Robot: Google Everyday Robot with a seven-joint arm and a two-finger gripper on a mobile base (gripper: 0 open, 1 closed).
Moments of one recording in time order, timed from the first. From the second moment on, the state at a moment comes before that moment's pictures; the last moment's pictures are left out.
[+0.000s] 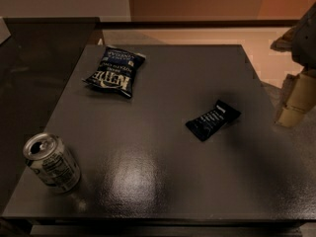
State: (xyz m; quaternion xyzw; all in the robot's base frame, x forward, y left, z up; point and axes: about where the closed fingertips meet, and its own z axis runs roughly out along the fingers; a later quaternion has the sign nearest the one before) arm 0.438 -0.217 0.976 -0.60 0.78 -0.03 0.16
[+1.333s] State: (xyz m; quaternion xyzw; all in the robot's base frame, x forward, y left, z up) arm 0.491 -0.168 0.936 -0.72 0.68 -0.02 0.11
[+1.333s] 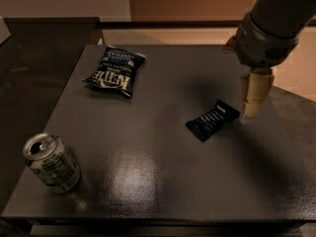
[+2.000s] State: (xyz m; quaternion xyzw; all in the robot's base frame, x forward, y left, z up) arm 0.490 -0.149 0.897 -0.79 0.61 -0.01 0.08
